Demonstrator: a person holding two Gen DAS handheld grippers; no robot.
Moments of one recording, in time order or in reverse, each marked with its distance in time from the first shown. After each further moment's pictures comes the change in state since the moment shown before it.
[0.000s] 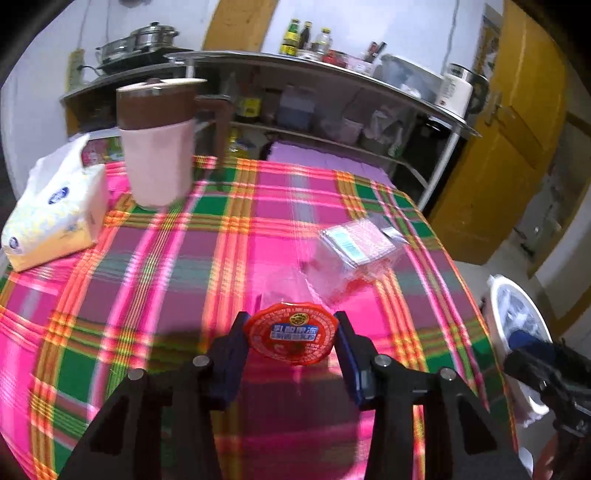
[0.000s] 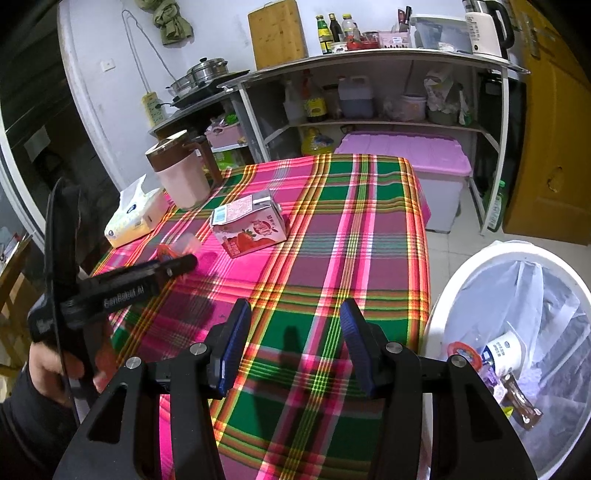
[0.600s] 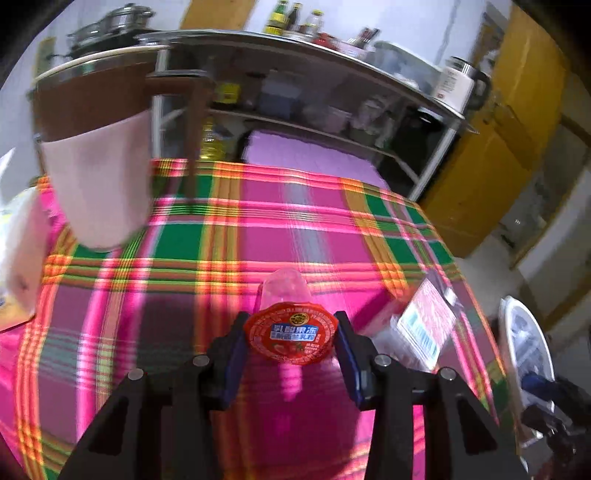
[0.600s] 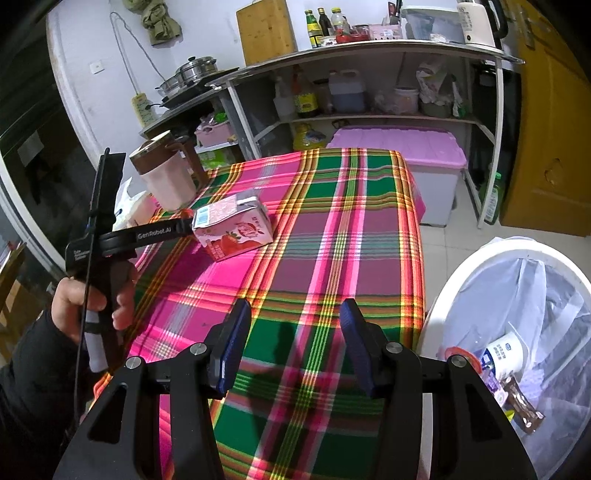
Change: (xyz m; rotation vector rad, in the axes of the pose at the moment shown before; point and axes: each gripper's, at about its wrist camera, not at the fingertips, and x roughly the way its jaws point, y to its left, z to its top) left arm 0.073 0.014 0.050 0.042 0.070 -0.136; right arm 0.015 -0.013 0.006 0.034 0.013 -0.018
